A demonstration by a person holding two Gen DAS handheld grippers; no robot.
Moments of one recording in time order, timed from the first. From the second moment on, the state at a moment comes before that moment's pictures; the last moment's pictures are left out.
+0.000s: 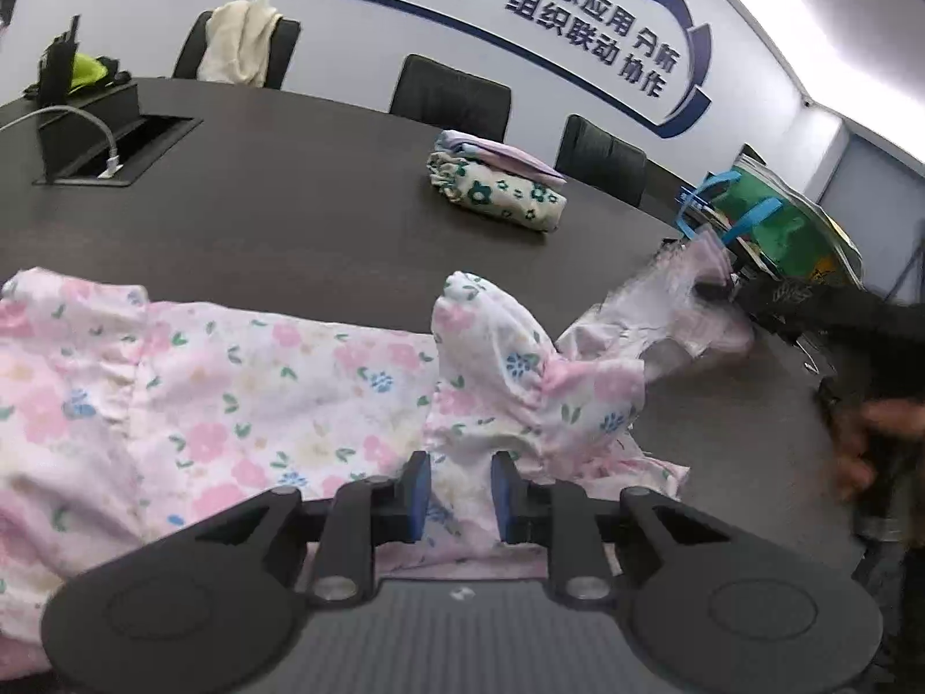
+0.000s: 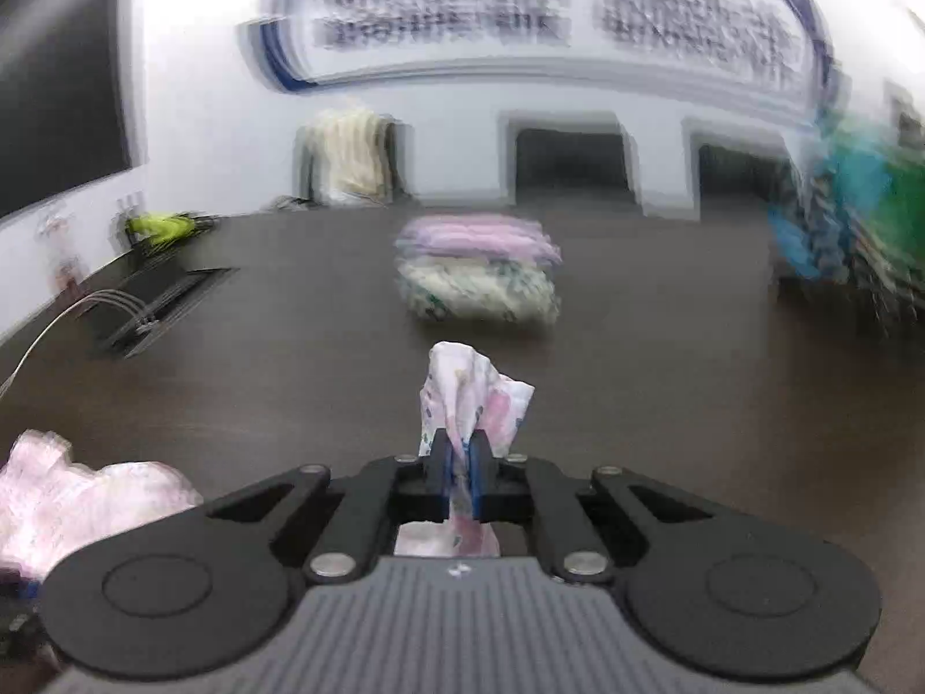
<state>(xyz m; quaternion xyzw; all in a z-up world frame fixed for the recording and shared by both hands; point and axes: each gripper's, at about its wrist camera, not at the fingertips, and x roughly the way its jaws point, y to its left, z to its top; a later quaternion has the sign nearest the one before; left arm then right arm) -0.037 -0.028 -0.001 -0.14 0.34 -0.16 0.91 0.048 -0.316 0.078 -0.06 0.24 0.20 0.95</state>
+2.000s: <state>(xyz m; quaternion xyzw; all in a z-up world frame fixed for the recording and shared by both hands) -0.028 0.024 0.030 -0.17 0.30 -0.10 0.93 0.143 -0.223 0.044 -0.14 0.44 0.20 0.87</state>
